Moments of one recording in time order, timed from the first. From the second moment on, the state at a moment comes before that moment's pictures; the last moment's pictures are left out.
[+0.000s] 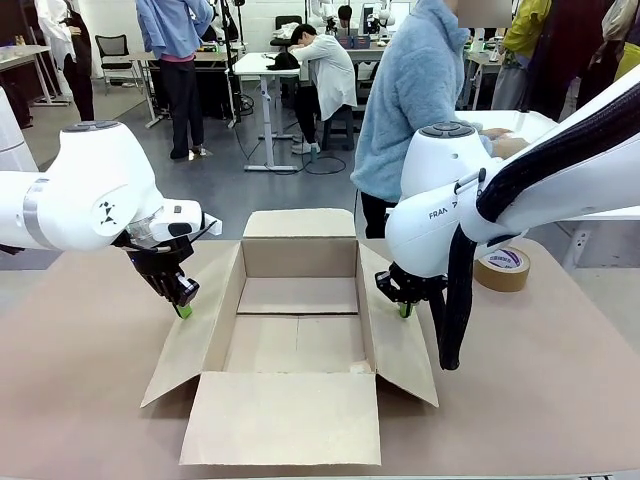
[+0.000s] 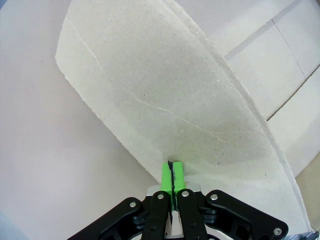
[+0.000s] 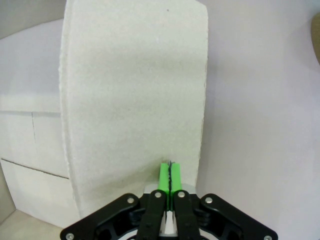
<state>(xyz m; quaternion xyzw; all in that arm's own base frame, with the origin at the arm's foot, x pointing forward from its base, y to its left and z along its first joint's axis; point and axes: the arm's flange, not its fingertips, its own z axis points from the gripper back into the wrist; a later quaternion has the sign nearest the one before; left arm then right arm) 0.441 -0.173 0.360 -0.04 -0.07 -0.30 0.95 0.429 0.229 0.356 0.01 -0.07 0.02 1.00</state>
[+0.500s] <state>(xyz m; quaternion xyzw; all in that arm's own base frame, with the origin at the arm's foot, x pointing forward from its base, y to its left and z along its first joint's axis) 0.441 -0.173 0.360 -0.04 -0.07 -0.30 0.95 0.429 0.229 0.356 0.01 -0.07 0.02 1.00</state>
